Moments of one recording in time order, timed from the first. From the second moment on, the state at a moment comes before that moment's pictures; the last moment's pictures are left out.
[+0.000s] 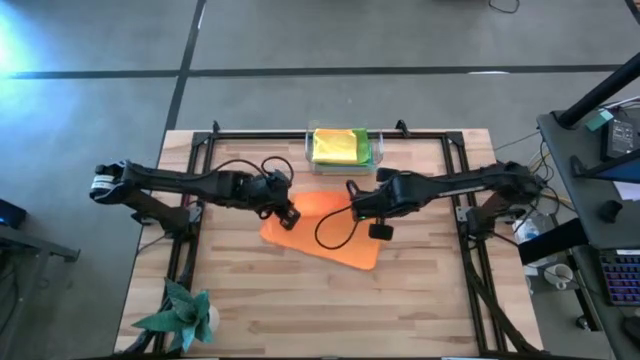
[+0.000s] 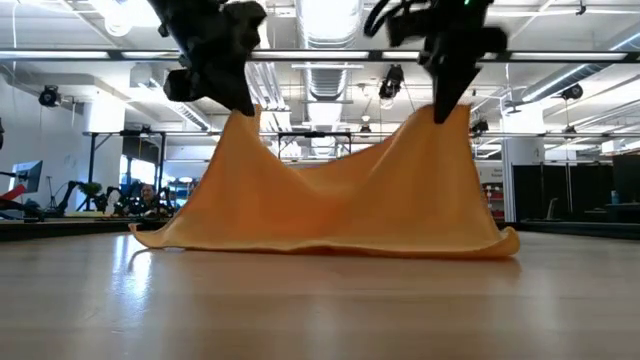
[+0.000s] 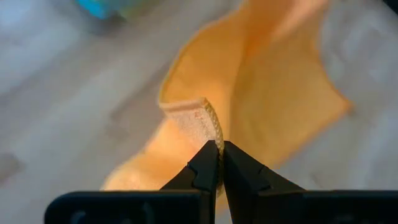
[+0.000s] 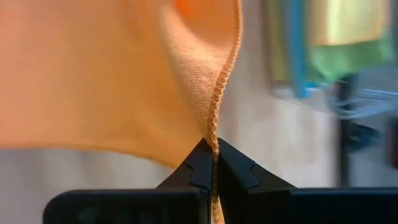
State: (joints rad) left arm 0.00 1.33 1.07 -0.65 -0.21 -0.72; right arm 0.10 1.65 1.44 -1.25 0.37 0.20
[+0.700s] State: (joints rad) left arm -0.11 1.19 1.12 -0.59 0.09 -1.06; right arm 0.28 1.46 1.44 -1.21 -0.08 0.28
